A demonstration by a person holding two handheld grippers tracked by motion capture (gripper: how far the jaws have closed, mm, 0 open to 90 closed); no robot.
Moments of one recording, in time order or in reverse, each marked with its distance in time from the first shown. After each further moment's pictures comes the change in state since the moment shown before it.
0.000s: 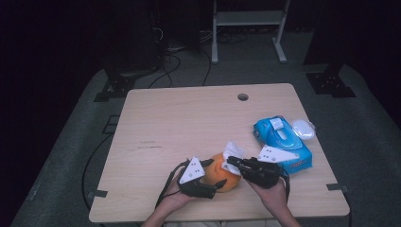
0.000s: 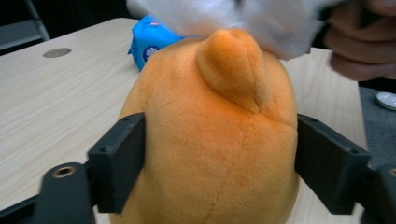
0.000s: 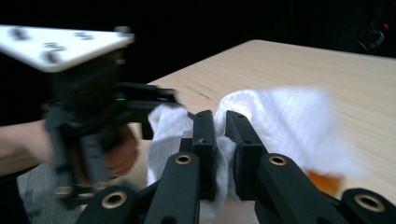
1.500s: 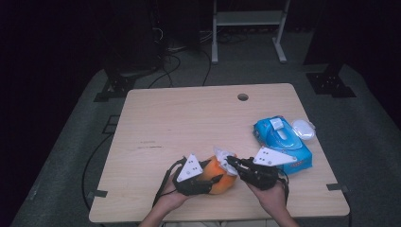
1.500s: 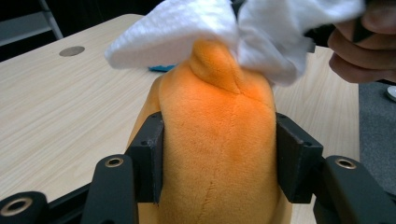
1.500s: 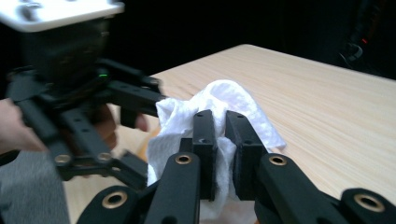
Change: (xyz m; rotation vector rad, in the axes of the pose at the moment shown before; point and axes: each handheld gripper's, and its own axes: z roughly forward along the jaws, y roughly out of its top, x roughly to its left) left arm -0.002 0.020 -0.017 0.046 0.020 0.000; right arm 0.007 0.007 -0.003 0.008 -0.081 -0.038
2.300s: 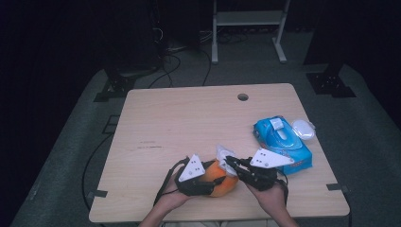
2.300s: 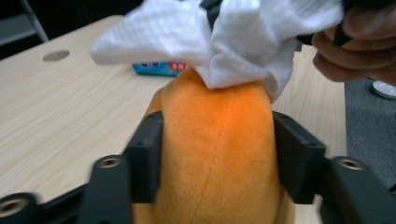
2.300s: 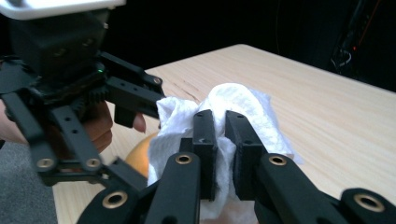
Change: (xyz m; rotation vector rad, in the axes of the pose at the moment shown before) left arm -0.002 0.000 0.006 -0.030 -0.047 0.018; right arm 0.006 0.001 0.003 0.018 -0.022 -0.078
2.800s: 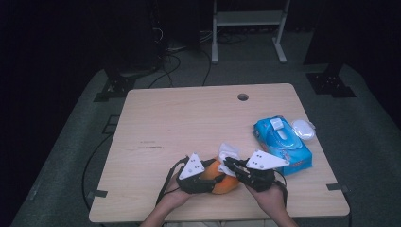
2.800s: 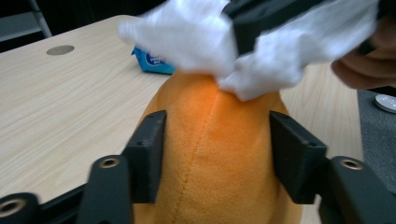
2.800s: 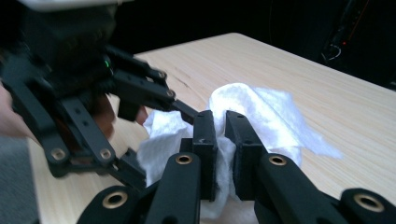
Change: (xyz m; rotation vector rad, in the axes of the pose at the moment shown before) left arm 0.007 -0.008 0.005 -0.006 0.013 -0.054; right arm 0.004 -0.003 0.007 0.046 -0.043 -0.055
